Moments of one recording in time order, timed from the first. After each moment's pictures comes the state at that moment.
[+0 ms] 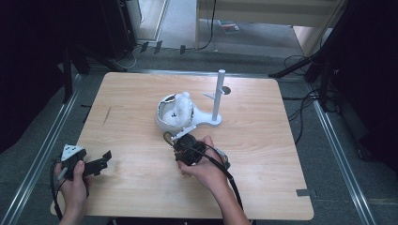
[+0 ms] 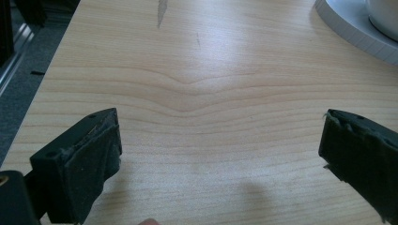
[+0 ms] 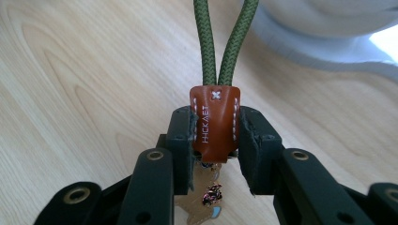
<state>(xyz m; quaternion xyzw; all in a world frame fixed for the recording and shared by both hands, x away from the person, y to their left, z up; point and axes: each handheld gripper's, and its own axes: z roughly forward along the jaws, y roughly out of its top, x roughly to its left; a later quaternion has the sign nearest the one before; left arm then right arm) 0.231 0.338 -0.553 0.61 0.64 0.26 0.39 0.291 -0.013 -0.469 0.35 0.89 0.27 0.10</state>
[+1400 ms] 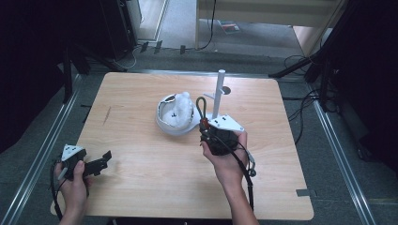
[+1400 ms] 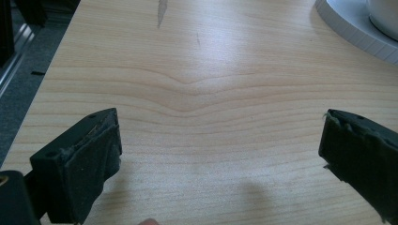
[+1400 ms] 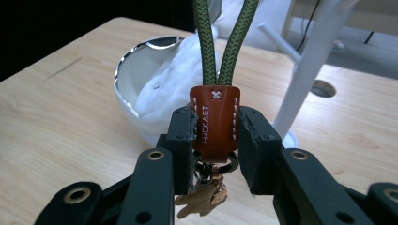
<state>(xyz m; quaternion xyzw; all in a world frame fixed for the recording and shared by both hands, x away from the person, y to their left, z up) 0.231 0.338 -0.553 0.61 0.64 0.26 0.39 0.284 -0.084 -0.419 0.45 0.73 0.44 0.26</state>
